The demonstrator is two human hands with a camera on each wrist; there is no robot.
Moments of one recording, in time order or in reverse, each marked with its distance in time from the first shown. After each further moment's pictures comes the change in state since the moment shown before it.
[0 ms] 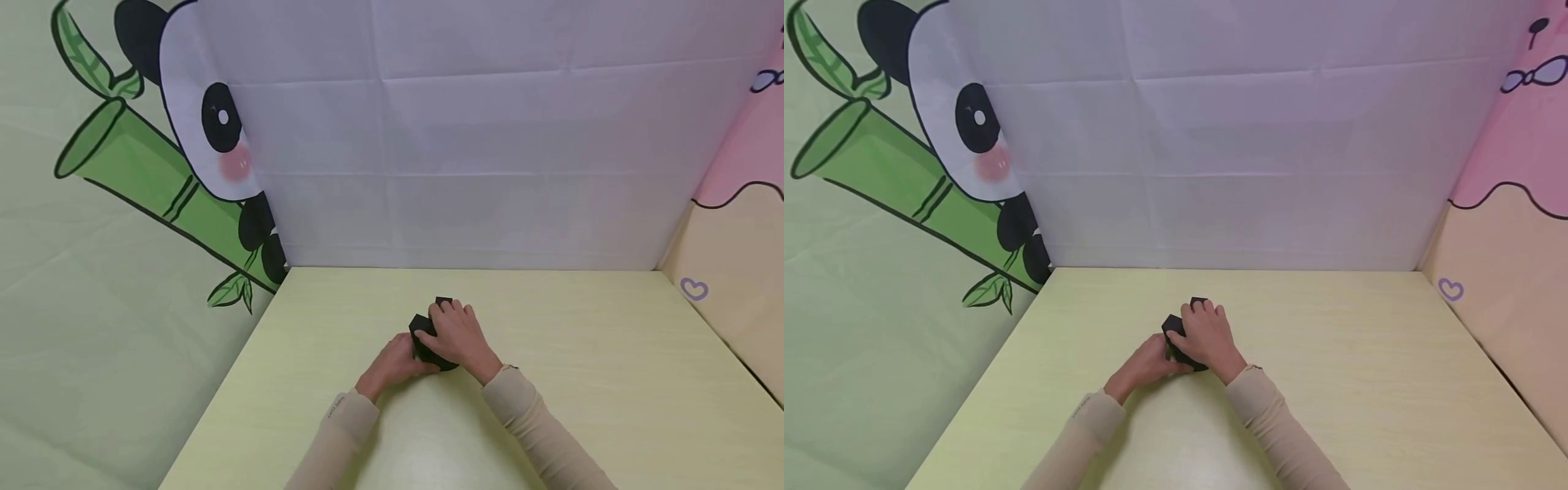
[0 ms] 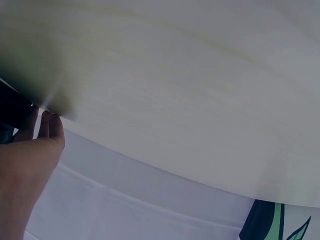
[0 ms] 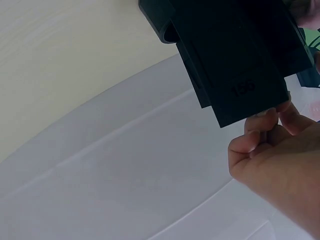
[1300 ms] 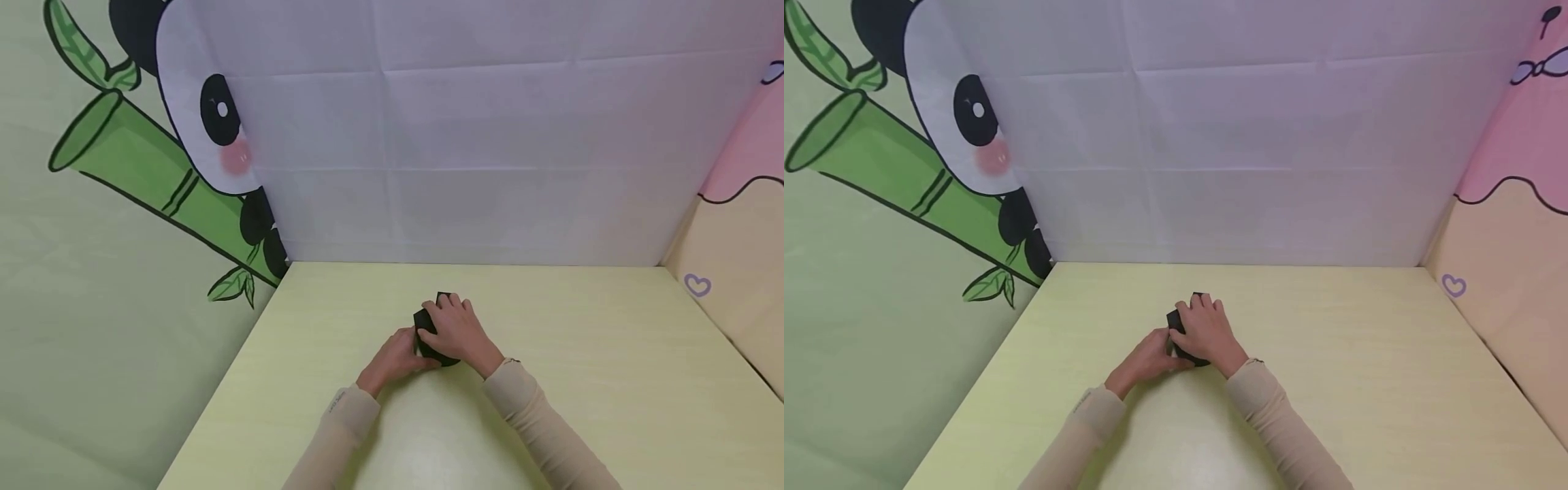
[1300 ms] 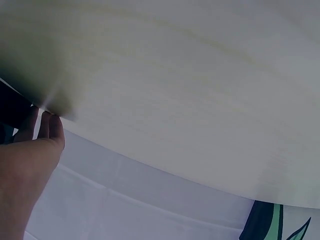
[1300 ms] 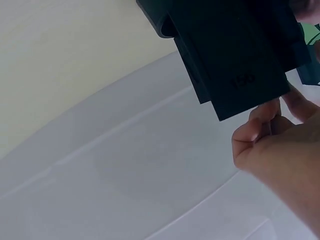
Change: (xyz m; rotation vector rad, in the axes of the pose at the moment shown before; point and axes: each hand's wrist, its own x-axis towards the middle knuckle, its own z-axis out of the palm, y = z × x) left_hand -0.001 0.000 0.002 0.015 0.002 -0.039; right_hand 0.004 0.004 0.008 0.031 -0.043 -0.042
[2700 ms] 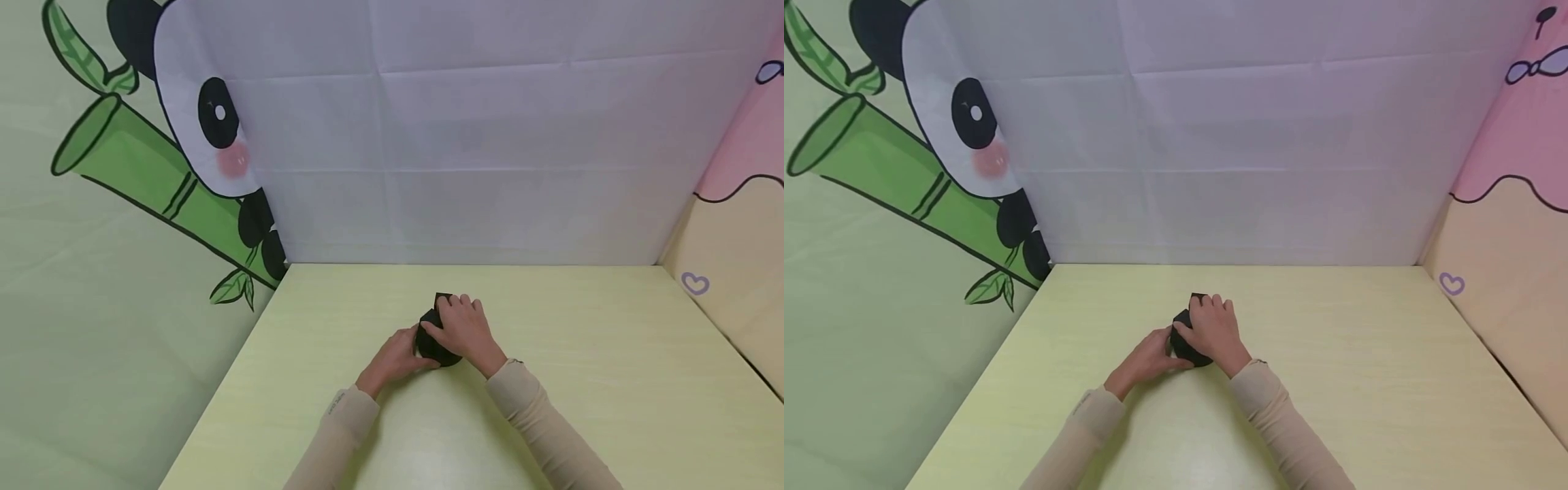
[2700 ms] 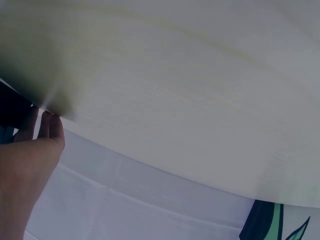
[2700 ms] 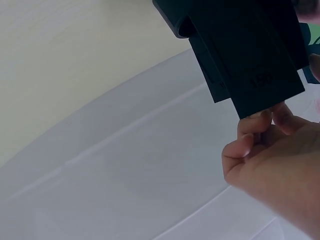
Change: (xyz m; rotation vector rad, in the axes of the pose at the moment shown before) left_hand -0.003 0.002 -0.005 0.009 -0.014 0.047; right_hand -0.005 0.000 -0.006 -0.021 0.011 0.128
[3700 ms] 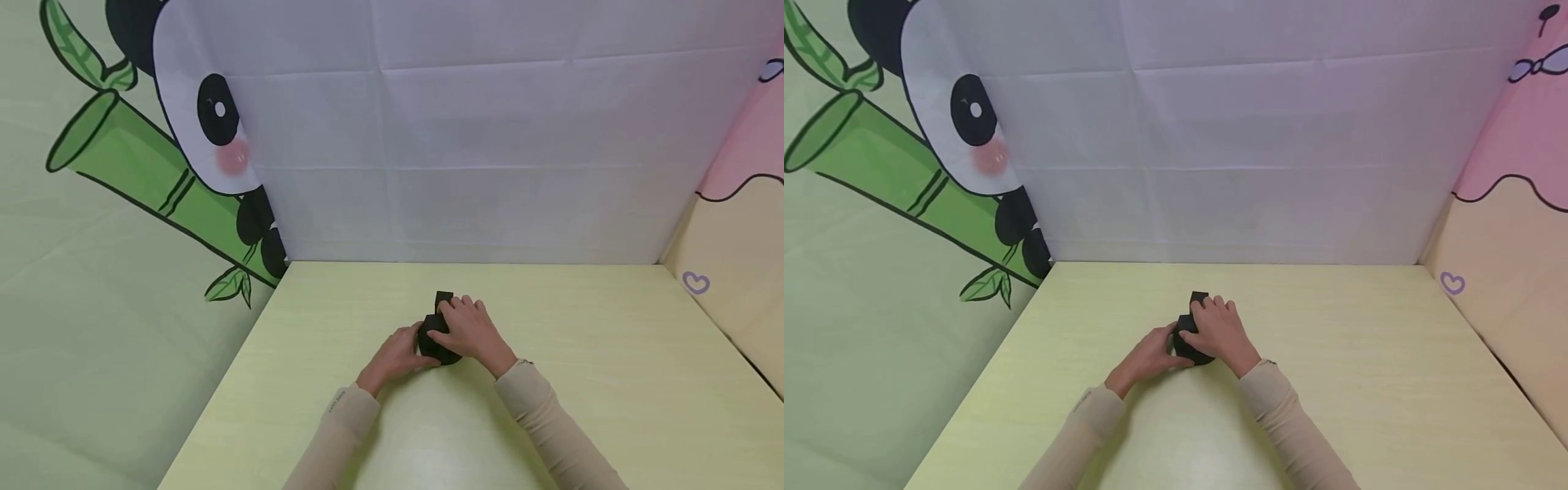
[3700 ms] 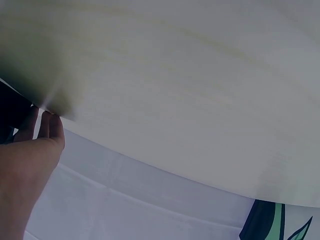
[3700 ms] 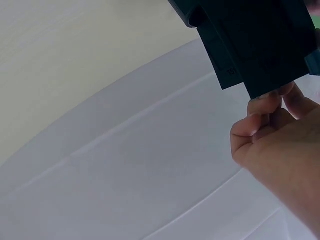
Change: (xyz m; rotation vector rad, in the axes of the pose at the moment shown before) left_hand 0.006 0.001 0.003 0.004 0.004 -0.049; right_hand -0.003 0.015 -0.008 0.029 -0.087 -0.076
